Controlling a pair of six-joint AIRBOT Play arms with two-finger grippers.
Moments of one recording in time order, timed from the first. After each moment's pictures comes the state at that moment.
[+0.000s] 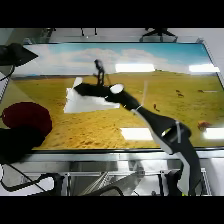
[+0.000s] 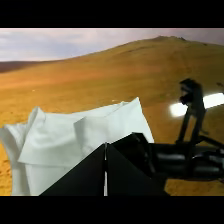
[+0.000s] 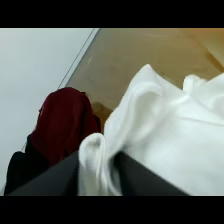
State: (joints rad) left arm 0.28 -1.36 1.81 0.81 -1.41 -1.25; right arm 0.70 -2.07 1.79 0.04 0.47 0.72
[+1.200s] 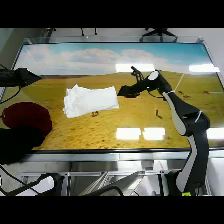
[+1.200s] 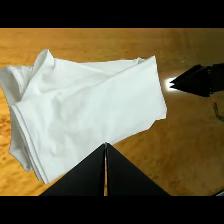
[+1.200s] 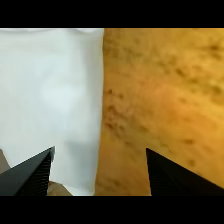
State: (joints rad) left arm 0.34 -1.30 1.53 0.81 -1.40 -1.17; right arm 0.21 -2.09 1.81 -0.74 1.15 1.21
